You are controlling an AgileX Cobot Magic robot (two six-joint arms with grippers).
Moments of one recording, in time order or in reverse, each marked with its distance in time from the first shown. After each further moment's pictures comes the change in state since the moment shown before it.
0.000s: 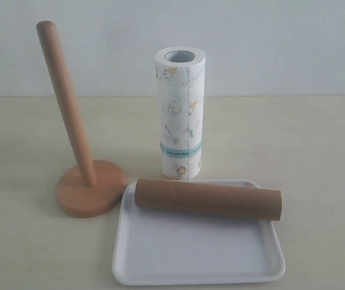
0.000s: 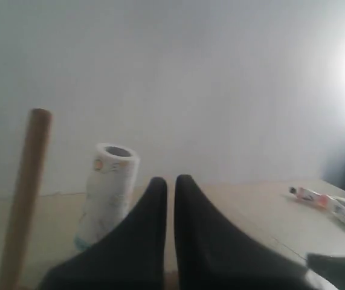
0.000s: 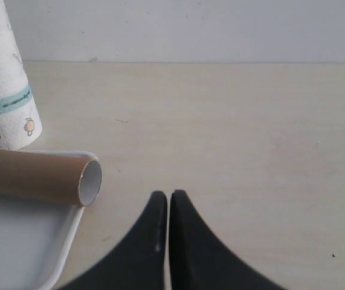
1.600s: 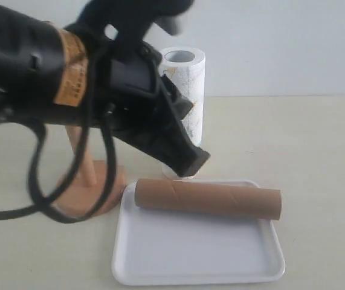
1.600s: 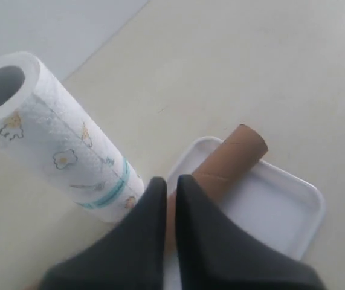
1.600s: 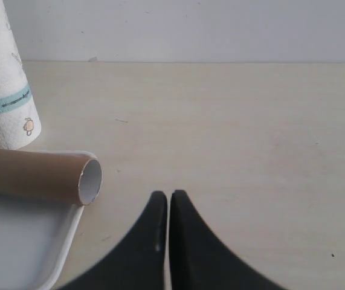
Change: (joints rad) left arm -0.338 1.345 -0.663 0.476 0.142 -0.009; right arm 0.000 0.000 0.000 0.000 0.000 0.000
